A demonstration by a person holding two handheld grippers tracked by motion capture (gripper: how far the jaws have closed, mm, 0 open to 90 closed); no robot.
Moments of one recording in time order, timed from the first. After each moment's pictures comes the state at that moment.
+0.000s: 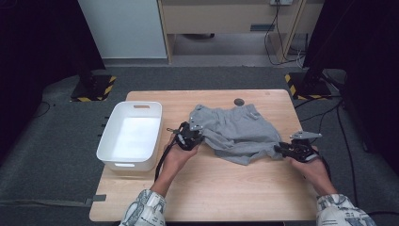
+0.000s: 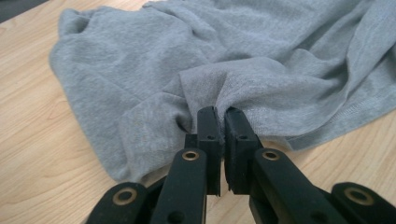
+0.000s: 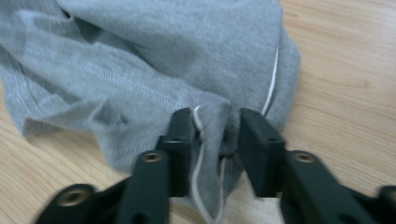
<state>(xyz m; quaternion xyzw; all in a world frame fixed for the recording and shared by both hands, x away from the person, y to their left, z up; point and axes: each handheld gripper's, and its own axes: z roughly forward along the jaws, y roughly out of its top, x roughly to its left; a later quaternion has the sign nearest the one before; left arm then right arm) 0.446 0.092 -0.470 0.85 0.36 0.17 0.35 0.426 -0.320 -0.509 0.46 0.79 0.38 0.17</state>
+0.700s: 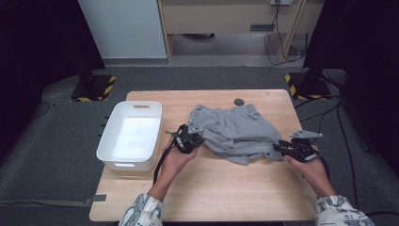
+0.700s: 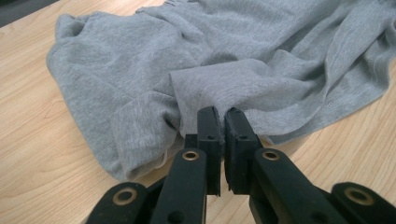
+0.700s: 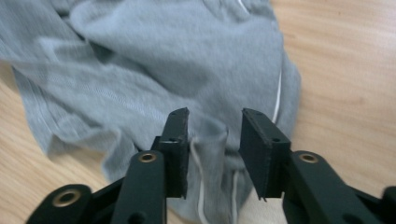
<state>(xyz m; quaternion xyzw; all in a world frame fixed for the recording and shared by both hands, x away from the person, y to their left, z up) 0.432 0.096 -0.464 0.85 0.35 0.17 0.36 0.420 -0.311 -0.496 0.46 0.77 0.39 0.18</state>
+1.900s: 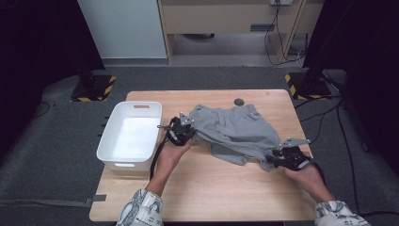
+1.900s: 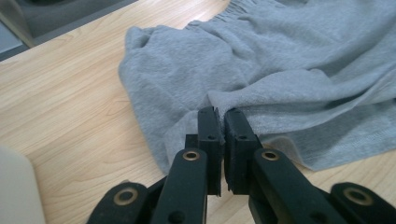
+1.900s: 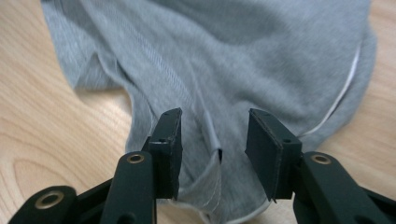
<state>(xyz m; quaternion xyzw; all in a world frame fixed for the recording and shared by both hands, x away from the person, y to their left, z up) 0.448 0.118 -0.447 0.82 0.40 0.21 0.36 0.401 -0.289 -0.512 0.41 0.83 0.35 0.15</state>
